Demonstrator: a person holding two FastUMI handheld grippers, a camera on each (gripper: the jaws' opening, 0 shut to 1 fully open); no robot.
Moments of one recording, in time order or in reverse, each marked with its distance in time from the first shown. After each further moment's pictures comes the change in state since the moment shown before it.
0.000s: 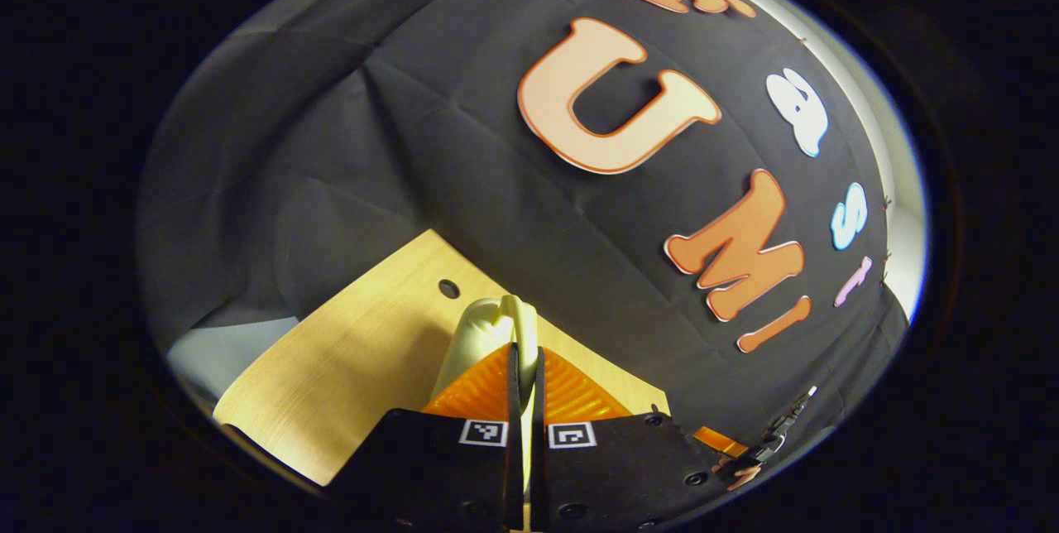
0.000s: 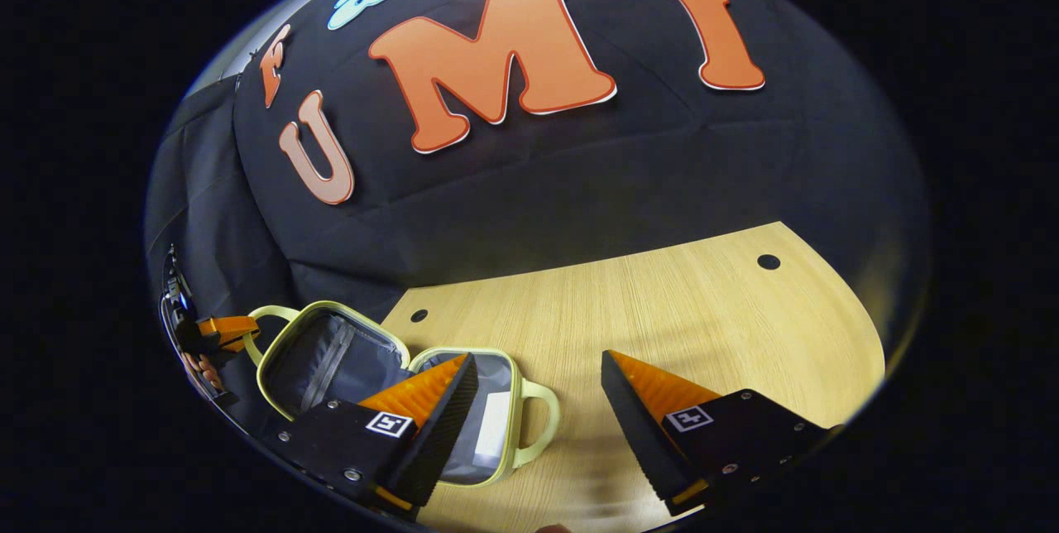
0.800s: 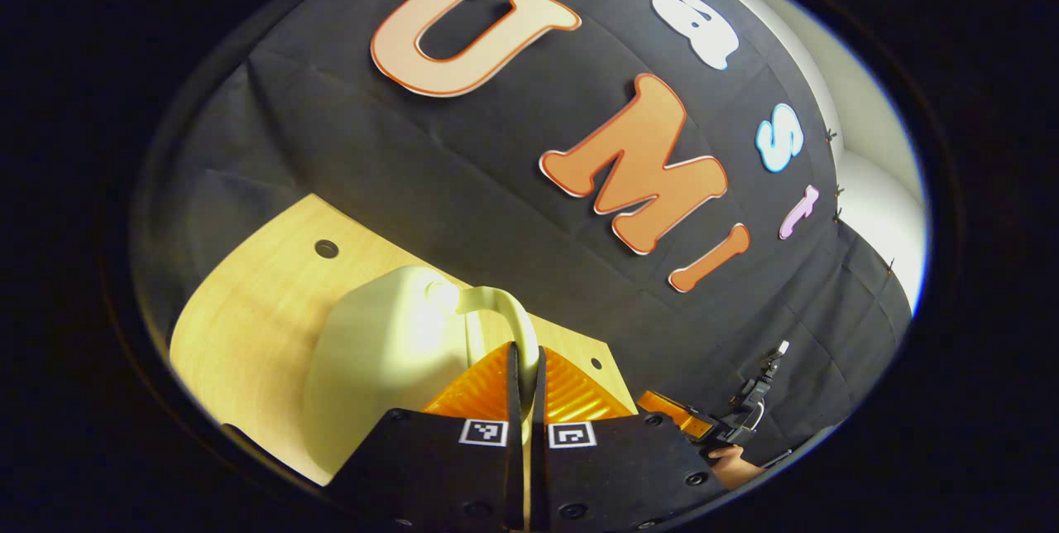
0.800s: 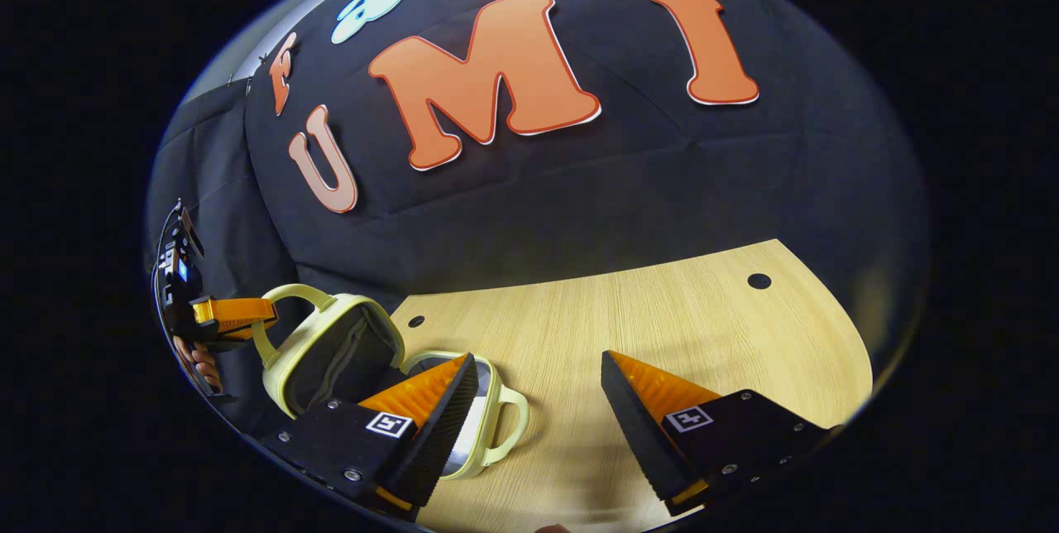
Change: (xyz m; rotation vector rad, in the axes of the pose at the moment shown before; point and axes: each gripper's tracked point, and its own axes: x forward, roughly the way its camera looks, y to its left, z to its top) left arm 0.042 -0.164 -0.106 0.128 0.179 -0.228; right arm -0.019 -0.036 0.015 -0.020 -0.030 0.034
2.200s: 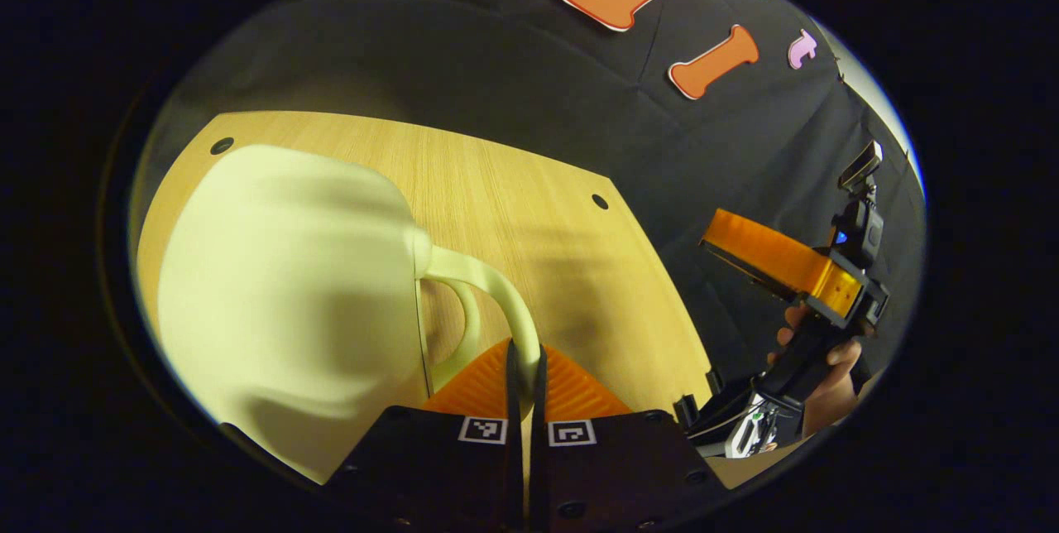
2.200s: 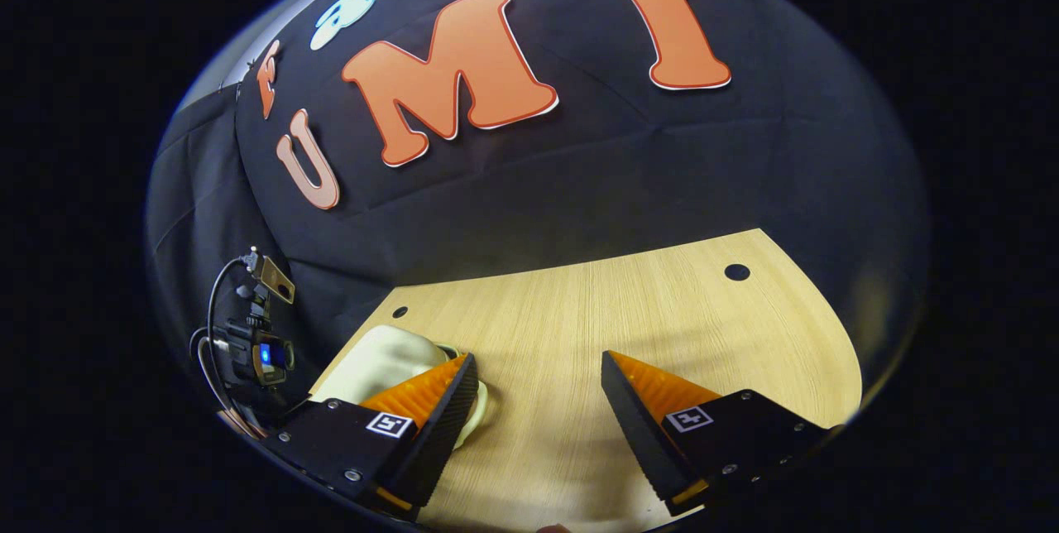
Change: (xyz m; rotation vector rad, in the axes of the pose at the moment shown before) left arm 0.122 -0.037 -0.241 0.207 0.495 0.043; right arm -0.009 -0.056 -0.006 0.008 0.038 -0.014
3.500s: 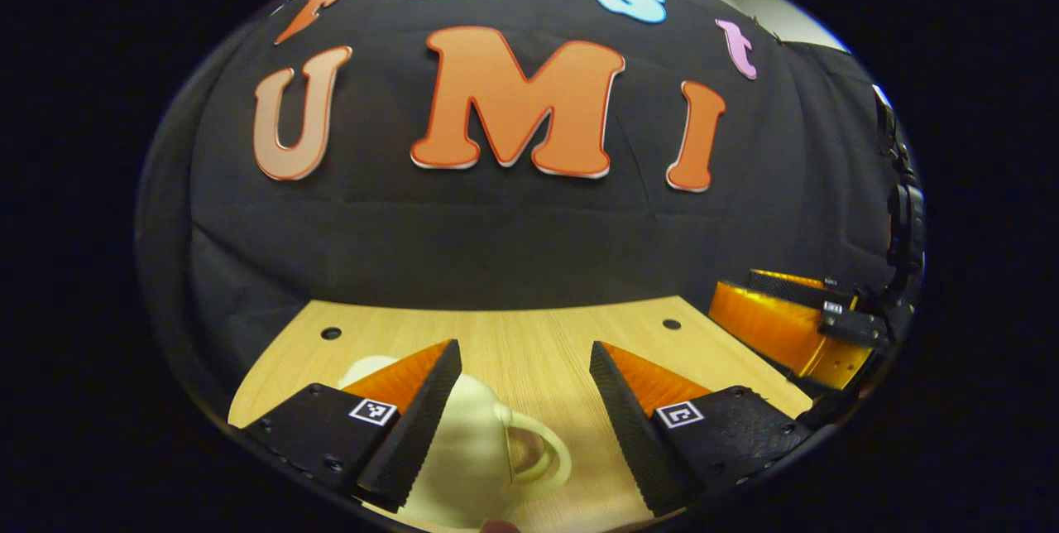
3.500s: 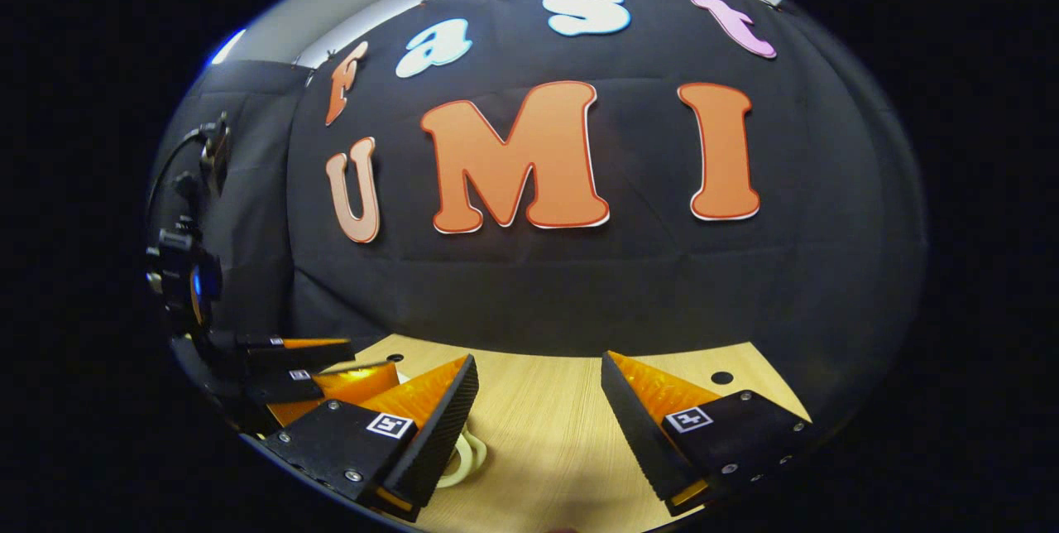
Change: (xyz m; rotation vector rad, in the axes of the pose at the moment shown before) left arm -0.089 -0.039 0.142 0.310 -0.686 0.359; right arm -0.039 0.055 0.064 -0.263 -0.362 0.001
